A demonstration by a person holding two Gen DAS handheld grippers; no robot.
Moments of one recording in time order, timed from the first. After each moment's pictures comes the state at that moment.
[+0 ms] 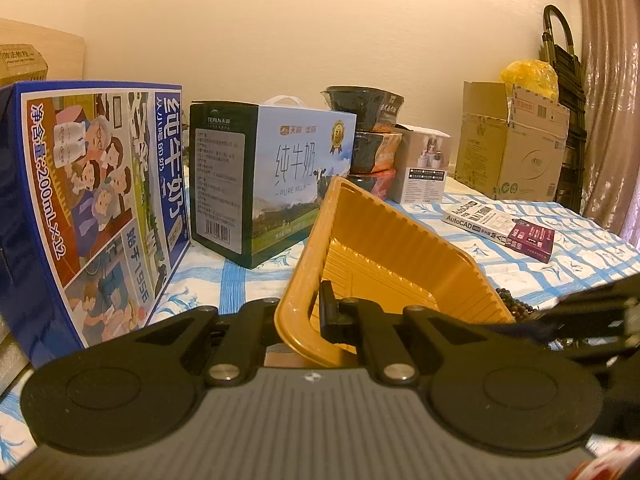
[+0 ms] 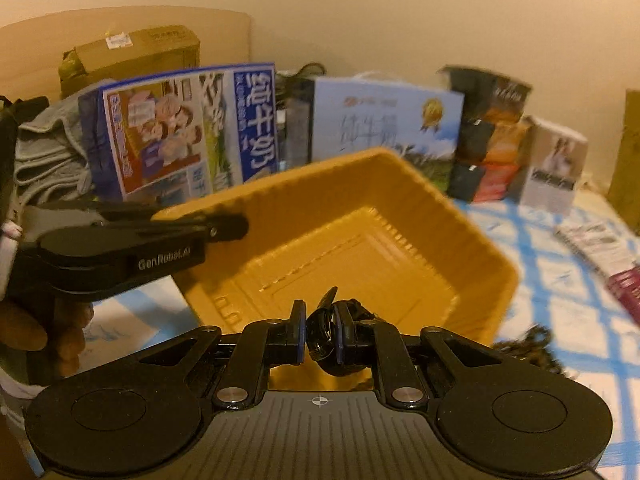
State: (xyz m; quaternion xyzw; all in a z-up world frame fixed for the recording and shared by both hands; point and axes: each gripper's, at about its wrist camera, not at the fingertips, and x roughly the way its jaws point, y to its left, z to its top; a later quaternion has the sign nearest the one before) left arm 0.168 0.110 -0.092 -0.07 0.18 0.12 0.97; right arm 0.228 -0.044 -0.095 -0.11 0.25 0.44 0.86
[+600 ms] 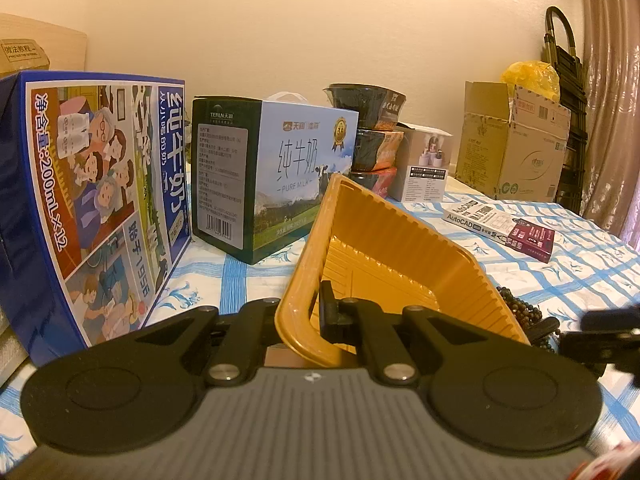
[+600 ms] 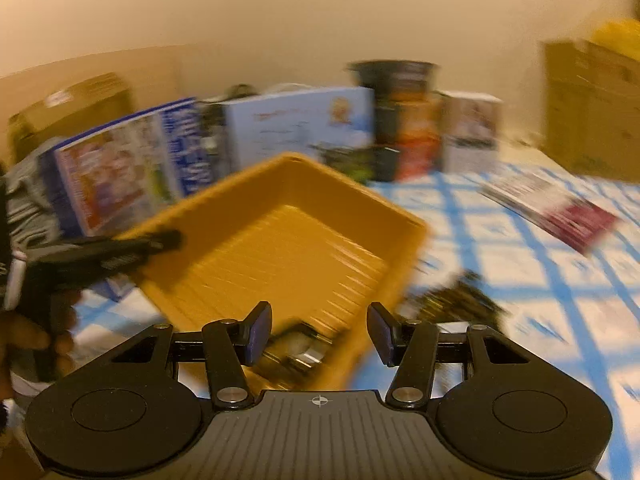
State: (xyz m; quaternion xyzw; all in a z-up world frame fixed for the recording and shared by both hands) left arm 0.166 0.112 -0.094 -0.07 0.19 0.12 0.97; right arm 0.221 -0.136 -0.086 -0.01 0.27 0.35 0.90
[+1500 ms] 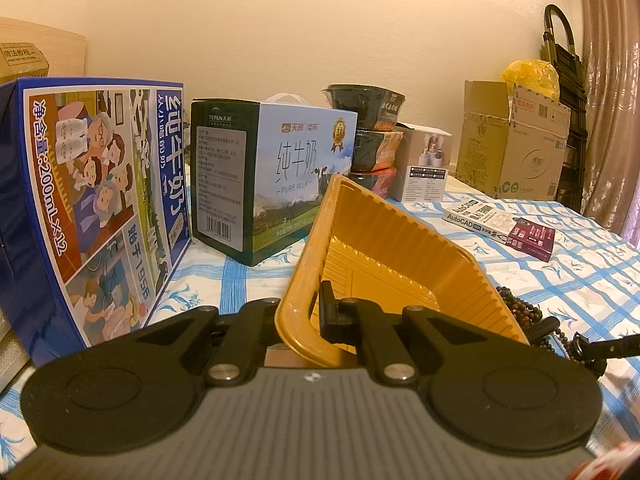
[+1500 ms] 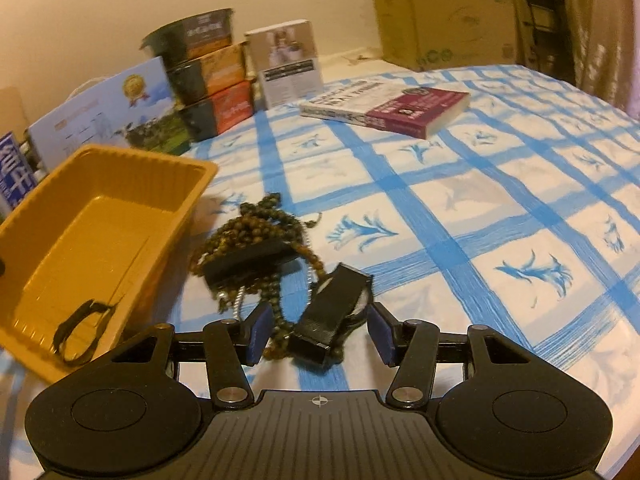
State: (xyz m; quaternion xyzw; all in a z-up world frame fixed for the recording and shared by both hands) left arm 0.167 0.111 -0.092 -0.07 0.19 0.12 0.97; right arm 0.278 -0.228 -0.131 0.07 0.37 0.16 0.91
